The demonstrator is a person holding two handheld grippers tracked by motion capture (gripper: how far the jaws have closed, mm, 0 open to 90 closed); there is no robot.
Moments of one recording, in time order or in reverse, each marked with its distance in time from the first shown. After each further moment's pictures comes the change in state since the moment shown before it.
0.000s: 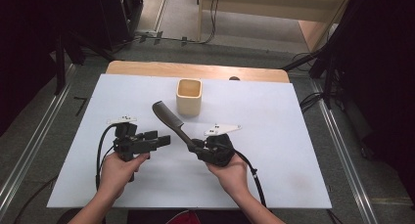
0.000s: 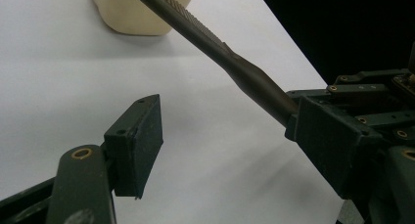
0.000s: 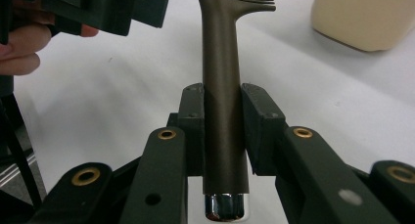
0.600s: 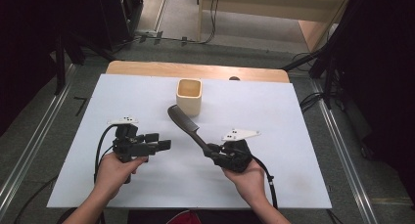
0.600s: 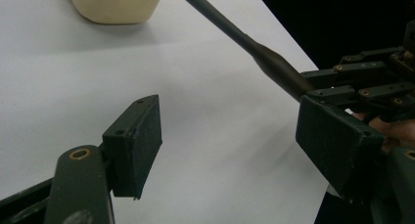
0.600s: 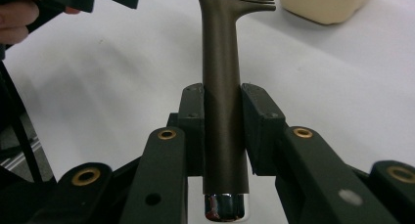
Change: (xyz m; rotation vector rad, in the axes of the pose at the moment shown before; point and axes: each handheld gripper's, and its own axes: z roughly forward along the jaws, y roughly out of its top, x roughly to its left) left arm -0.003 0.001 -0.004 0.061 -0.055 0.056; right arm -0.014 -0.020 -0.037 0.016 -0.030 0.013
